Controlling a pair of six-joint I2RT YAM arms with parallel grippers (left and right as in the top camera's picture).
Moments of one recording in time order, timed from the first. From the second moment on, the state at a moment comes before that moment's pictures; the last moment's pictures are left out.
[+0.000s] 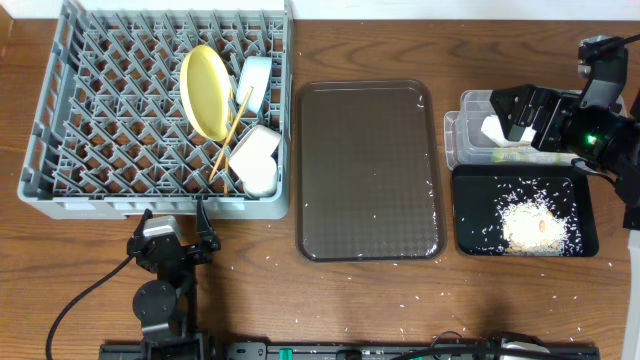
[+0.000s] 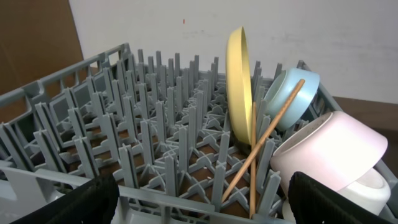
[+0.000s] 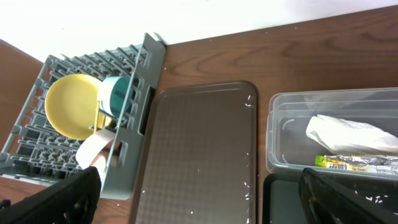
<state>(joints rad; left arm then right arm) 0.16 0.01 0.01 -0.09 0.00 -0.06 -0.13 1.27 1.63 -1.07 -0.46 0.17</state>
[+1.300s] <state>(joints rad) 0.16 0.01 0.01 -0.10 0.00 -0.04 -0.13 1.27 1.63 -1.11 -0.46 0.17</state>
